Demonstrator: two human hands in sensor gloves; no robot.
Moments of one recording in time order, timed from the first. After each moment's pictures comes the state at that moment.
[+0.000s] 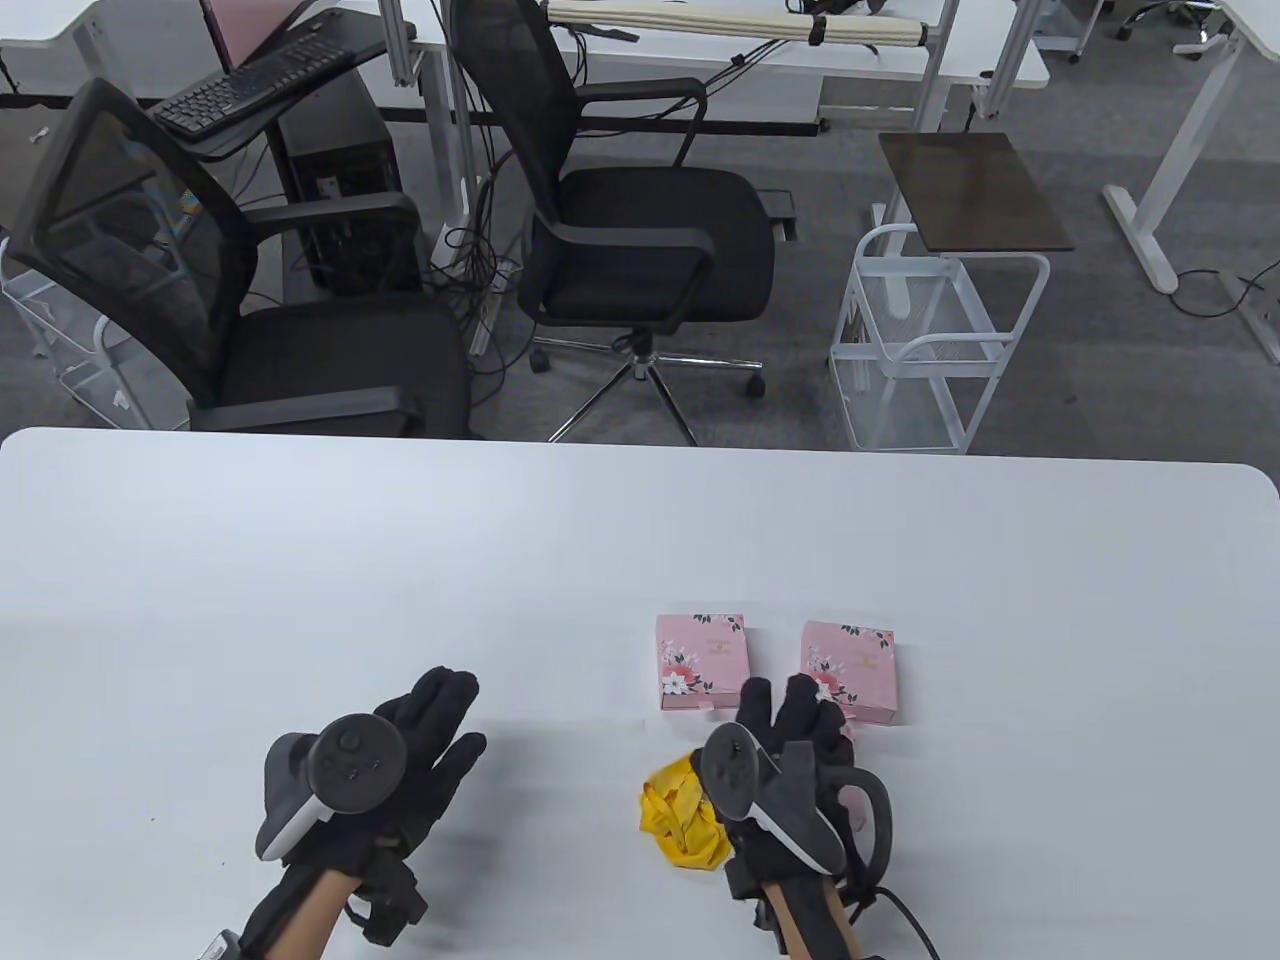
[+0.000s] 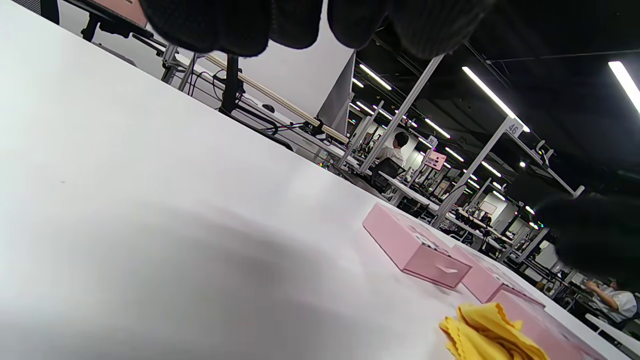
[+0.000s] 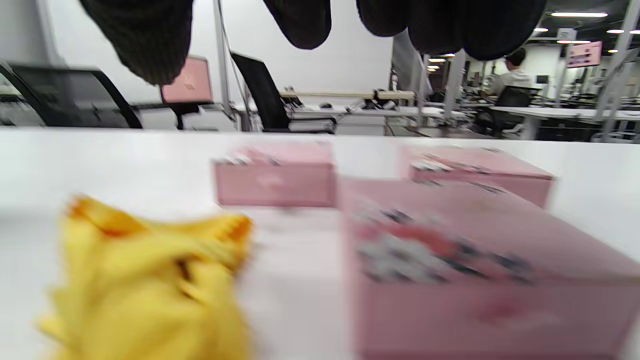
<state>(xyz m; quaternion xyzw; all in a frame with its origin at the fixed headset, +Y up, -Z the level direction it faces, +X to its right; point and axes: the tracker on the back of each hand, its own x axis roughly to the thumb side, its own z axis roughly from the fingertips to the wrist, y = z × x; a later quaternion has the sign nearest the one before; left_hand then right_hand) -0.235 -0.718 -0.293 -0.02 -0.12 0.24 0.96 0.086 -0.692 -0.292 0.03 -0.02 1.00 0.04</state>
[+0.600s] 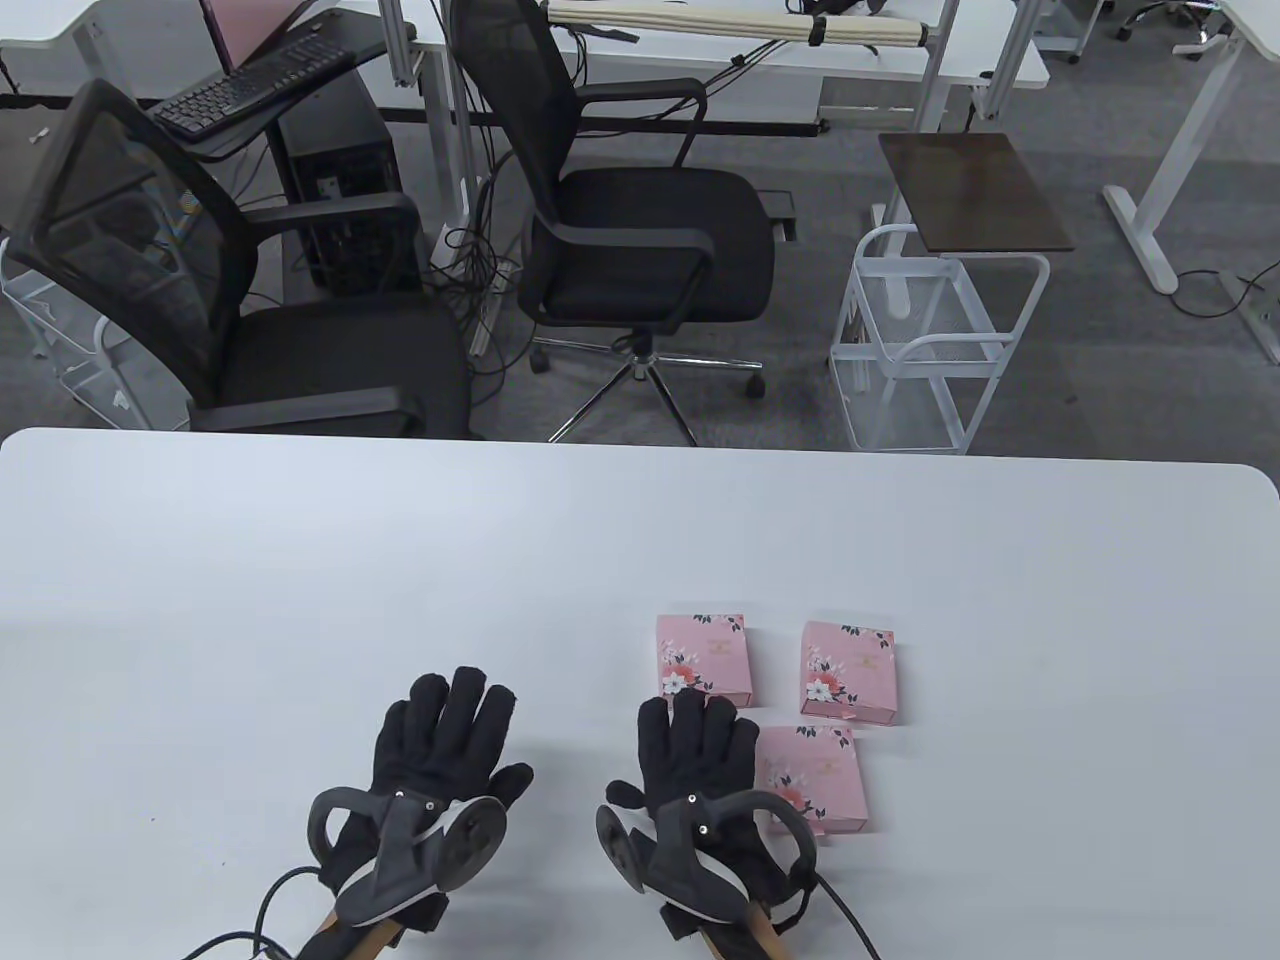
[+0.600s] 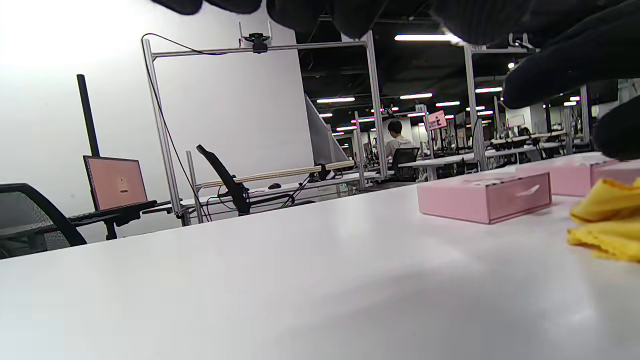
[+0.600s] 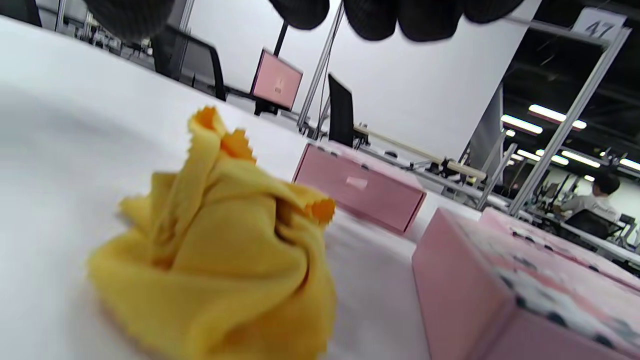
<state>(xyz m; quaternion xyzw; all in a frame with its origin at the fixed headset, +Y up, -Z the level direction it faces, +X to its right) -0.176 -0.709 -0.258 0.11 -0.12 -0.08 0.98 0.026 -0.731 -0.272 0.15 -0.05 0.98 -0.15</state>
